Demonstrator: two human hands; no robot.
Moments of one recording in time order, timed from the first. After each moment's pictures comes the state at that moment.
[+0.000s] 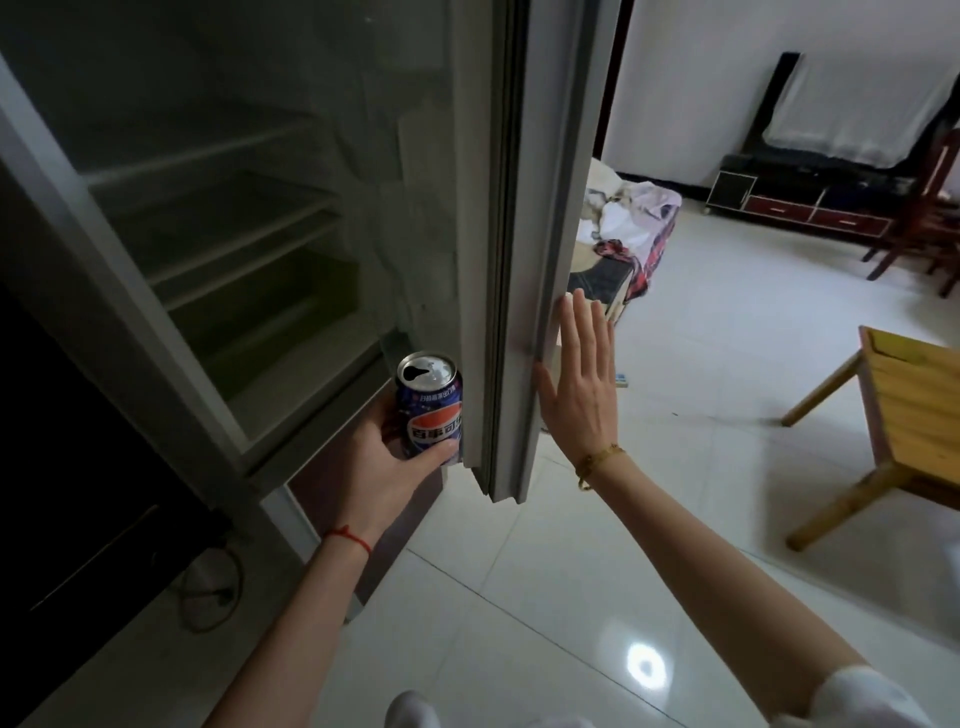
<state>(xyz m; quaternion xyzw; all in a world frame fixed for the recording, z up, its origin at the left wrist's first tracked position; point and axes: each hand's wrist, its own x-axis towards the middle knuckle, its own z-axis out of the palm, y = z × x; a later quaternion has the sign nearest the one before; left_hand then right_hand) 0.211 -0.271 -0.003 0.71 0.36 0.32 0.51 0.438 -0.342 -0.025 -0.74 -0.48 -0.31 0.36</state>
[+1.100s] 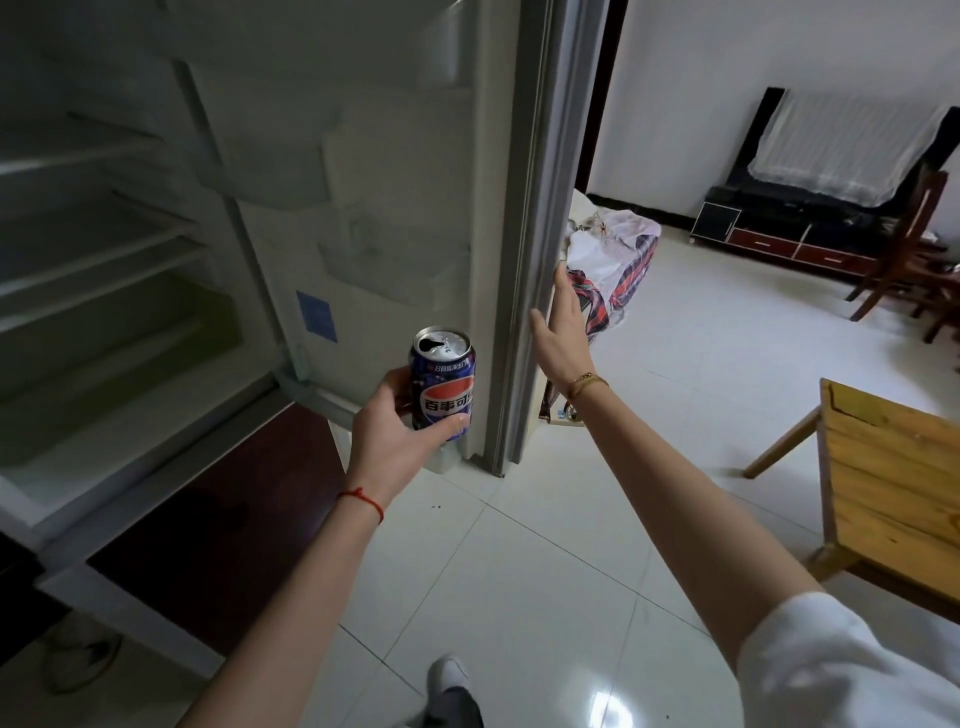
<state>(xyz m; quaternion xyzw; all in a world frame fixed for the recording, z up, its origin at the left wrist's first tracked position) 0.522 -0.310 0.009 0.73 0.36 0.36 0.46 0.759 -0.335 0.023 -0.76 -0.42 0.02 0.49</state>
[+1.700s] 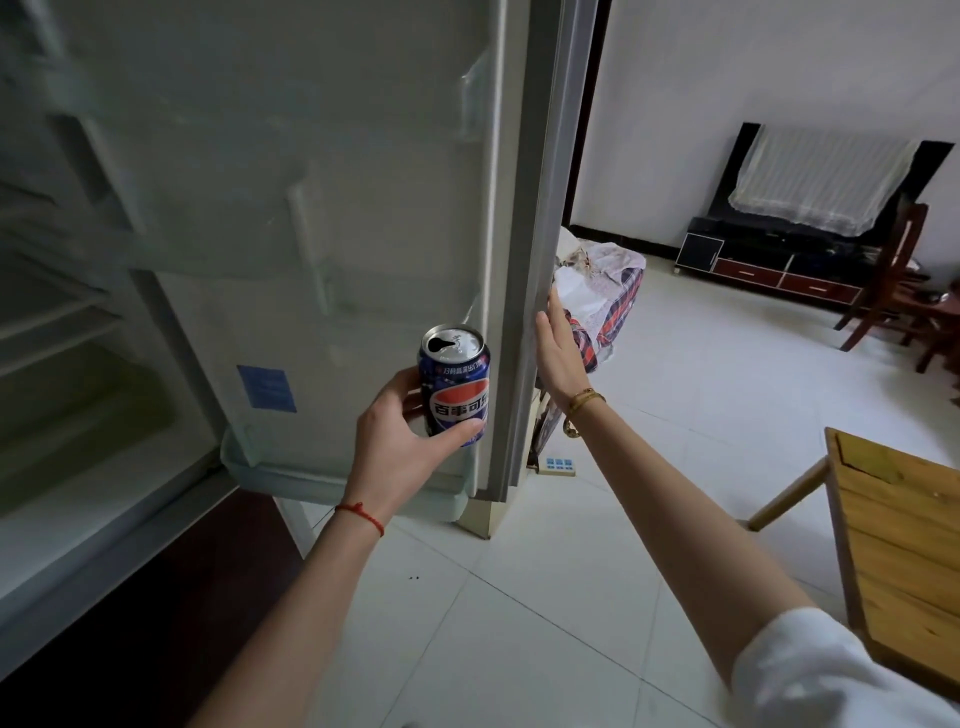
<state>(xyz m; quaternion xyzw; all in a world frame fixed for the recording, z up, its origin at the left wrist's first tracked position) 0.664 -0.229 0.042 0.75 0.31 0.39 0.45 0.899 -0.245 0.032 -0.71 -0.40 0.10 0.57</state>
